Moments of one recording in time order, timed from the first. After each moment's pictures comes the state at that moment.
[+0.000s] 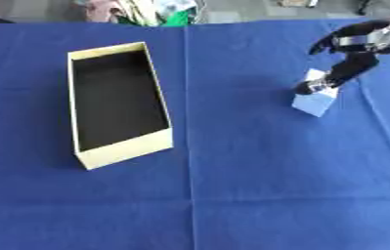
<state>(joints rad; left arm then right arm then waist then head) -0.32 0.27 0.14 -1.98 -0.13 -0.27 0.60 -0.48 -1.17 0.09 -1.56 0.52 0.17 0.81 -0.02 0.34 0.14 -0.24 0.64</state>
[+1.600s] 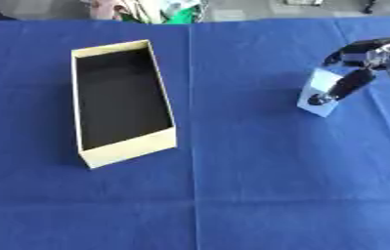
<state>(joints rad) -0.32 0.26 0.14 -1.98 -0.12 -0.27 0.59 -0.54 -1.09 0.13 -1.34 0.74 0.13 0.75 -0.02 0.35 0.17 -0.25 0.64</state>
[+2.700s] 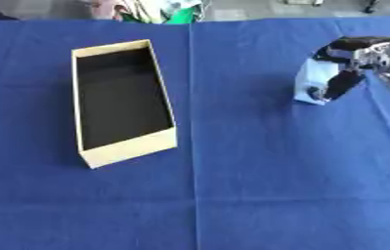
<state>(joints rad) -0.32 0.26 0.13 -1.98 -0.12 -0.27 0.58 -0.55 -1.06 0.12 -1.41 0.61 0.14 0.59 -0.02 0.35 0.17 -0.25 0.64</state>
